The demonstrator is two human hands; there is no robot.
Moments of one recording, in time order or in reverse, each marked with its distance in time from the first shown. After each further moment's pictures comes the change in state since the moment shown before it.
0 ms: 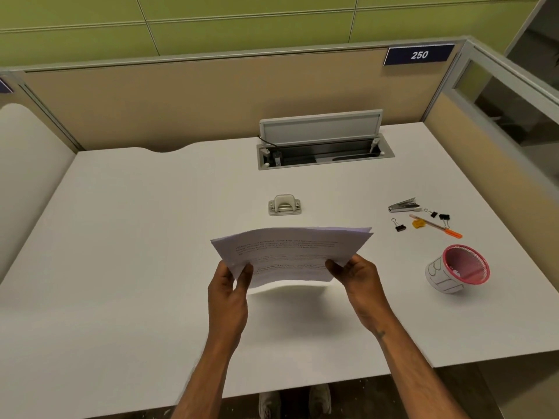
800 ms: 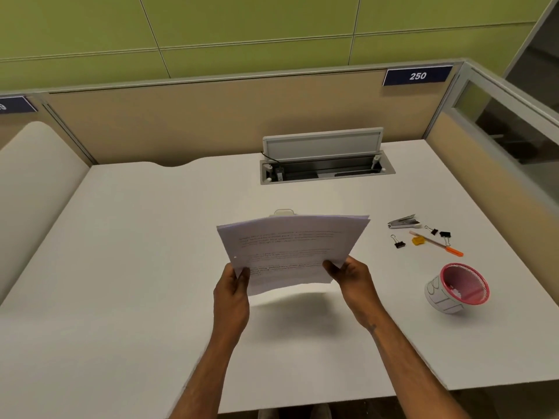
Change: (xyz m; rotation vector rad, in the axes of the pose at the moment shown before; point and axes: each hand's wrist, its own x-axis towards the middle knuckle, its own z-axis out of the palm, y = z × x) left_hand 0.014 0.005 0.023 0.164 0.035 0.004; right_hand 0.028 -0.012 -0.010 -0.087 -0.009 0.021
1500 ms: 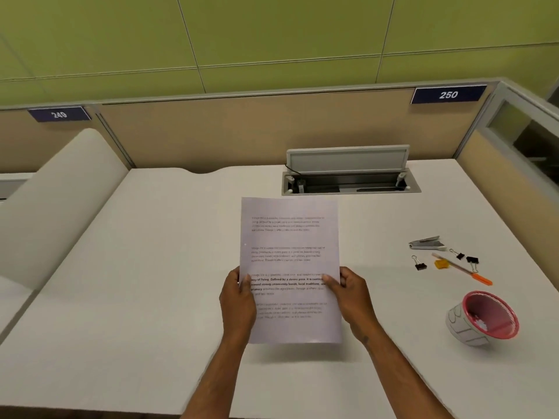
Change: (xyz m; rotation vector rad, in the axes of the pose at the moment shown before) left_hand 0.008 -0.009 0.002 0.139 0.237 -0.116; right_hand 0.018 0.018 0.019 -0.095 0.000 0.097
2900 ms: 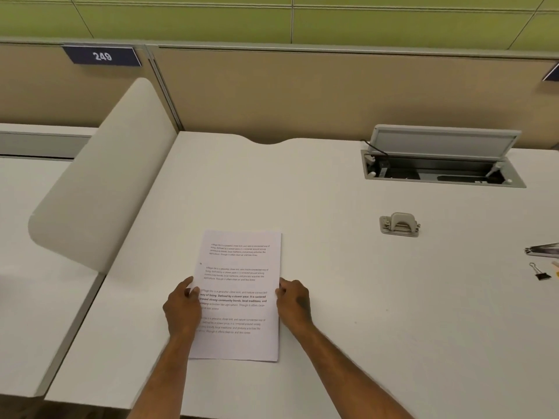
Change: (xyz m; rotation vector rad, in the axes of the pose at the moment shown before) left_hand 0.195 -0.157 -0.287 0.335 0.144 -0.314; right_hand 0.009 0.031 0.377 -0.449 -0.103 0.205
